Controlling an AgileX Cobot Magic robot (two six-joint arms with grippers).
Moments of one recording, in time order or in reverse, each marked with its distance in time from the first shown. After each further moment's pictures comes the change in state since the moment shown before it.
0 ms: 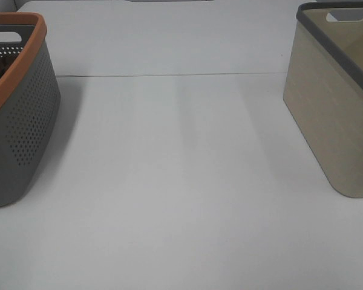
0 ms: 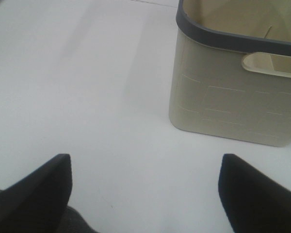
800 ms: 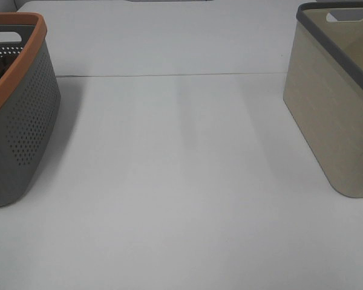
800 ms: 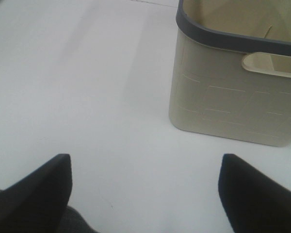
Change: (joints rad) left arm 0.000 0.000 0.000 0.000 0.000 0.000; right arm 0.000 0.000 0.000 0.000 0.000 0.000
